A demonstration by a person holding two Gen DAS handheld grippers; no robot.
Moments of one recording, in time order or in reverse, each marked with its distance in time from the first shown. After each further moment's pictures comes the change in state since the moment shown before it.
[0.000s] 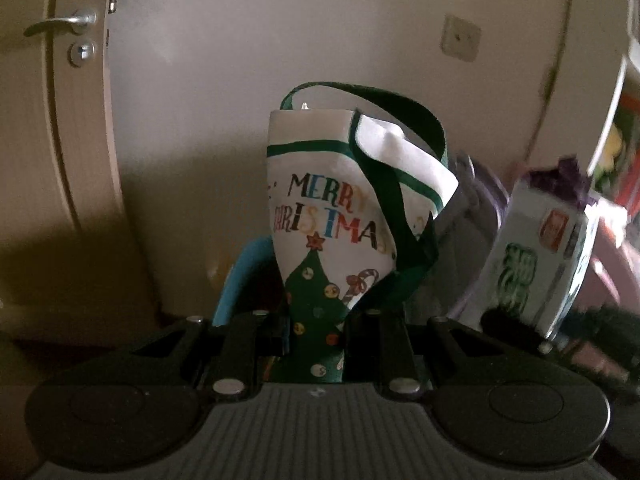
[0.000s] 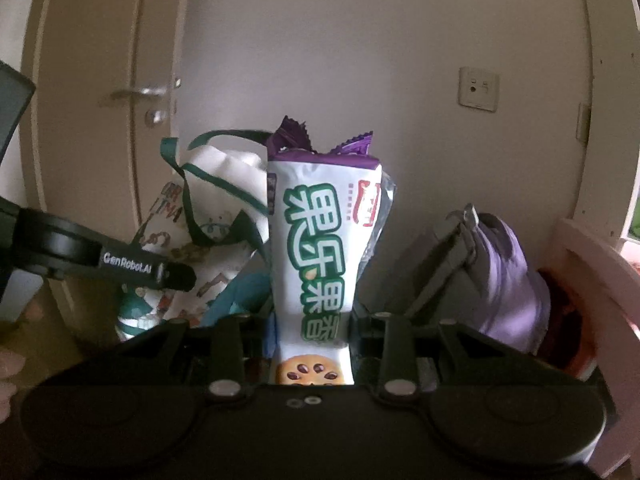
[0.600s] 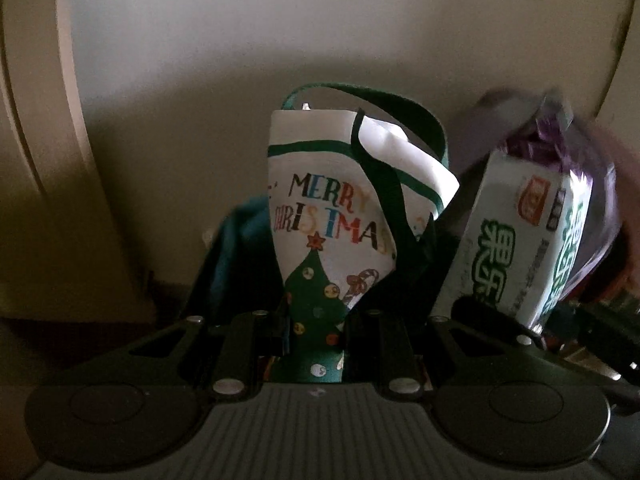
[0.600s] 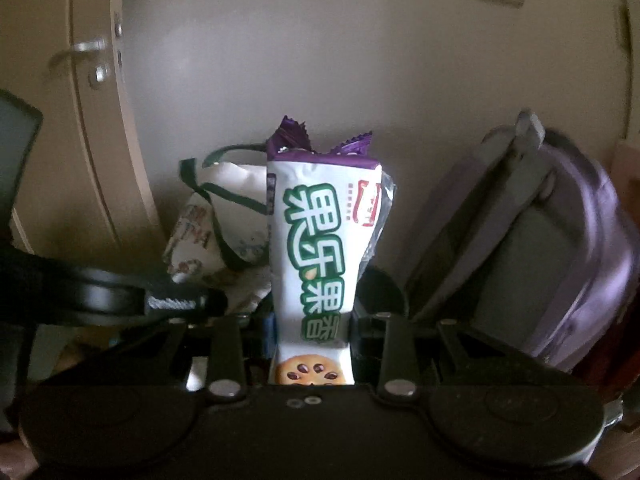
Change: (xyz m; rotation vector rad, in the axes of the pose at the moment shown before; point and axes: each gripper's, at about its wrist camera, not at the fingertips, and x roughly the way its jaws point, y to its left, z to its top) left arm 0.180 0.026 -0.018 -0.003 0.192 0.056; right arm 0.161 -0.019 -0.034 0.100 0.161 0.028
